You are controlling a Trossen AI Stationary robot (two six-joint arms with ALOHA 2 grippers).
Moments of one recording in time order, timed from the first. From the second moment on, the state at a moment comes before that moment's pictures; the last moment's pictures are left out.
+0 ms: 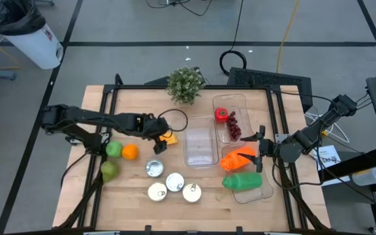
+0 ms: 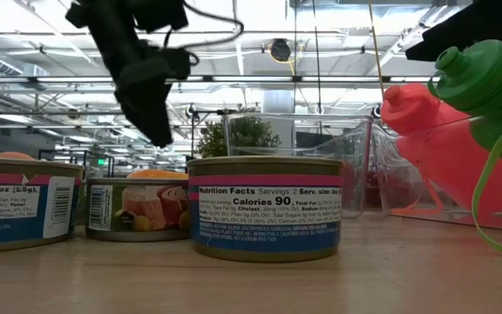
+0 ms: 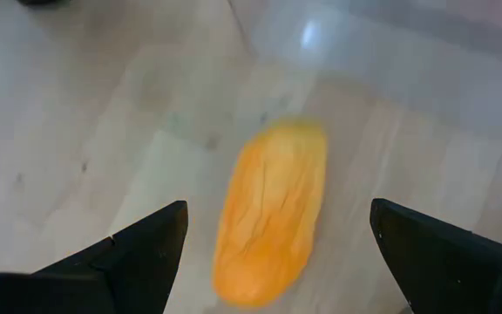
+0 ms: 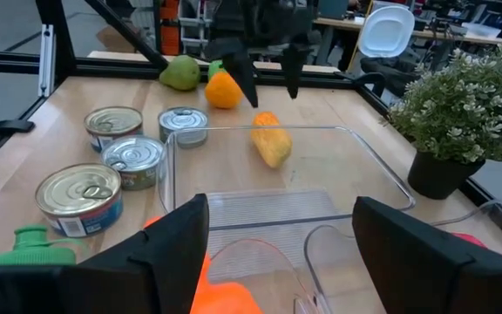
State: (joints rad) left arm 0.05 1.42 0.92 -0.58 -0.17 -0.29; right arm 0.65 0.63 0.42 -0.15 0.78 0.20
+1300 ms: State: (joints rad) left arm 0.06 1.72 0.93 -0.53 -0.13 -0.11; right arm 0.65 0.63 0.42 -0.15 0.78 0.20
